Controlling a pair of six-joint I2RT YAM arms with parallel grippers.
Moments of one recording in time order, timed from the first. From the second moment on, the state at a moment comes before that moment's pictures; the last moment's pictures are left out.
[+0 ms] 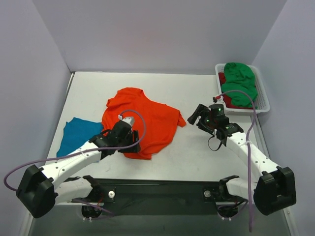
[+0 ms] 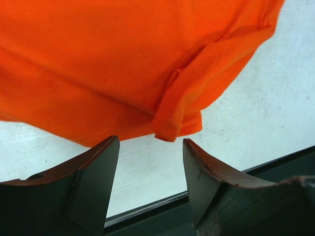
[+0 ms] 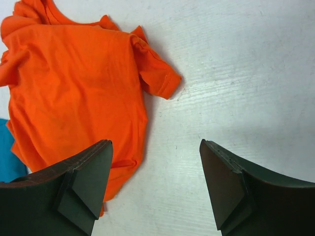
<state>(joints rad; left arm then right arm) -0.70 1.12 0.69 -0.51 -0.06 -0.64 0.32 1.14 0.73 -0.27 0.02 0.68</state>
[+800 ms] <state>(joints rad) -0.79 1.26 0.69 -0.34 -0.10 -0.57 0.30 1.56 0.94 -0.24 -0.06 0.63</state>
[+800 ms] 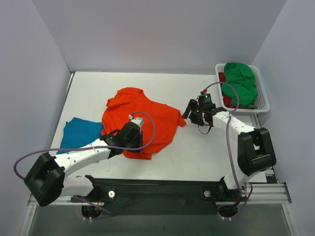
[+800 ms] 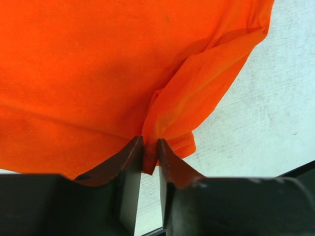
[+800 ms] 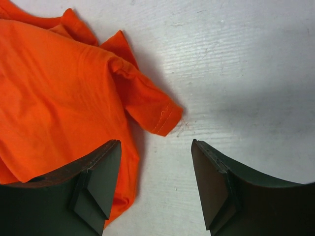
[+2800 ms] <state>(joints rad) -0.45 1.17 1.63 -0.44 -0.42 -0.40 0.05 1.17 1.57 -0.67 0.04 0.42</state>
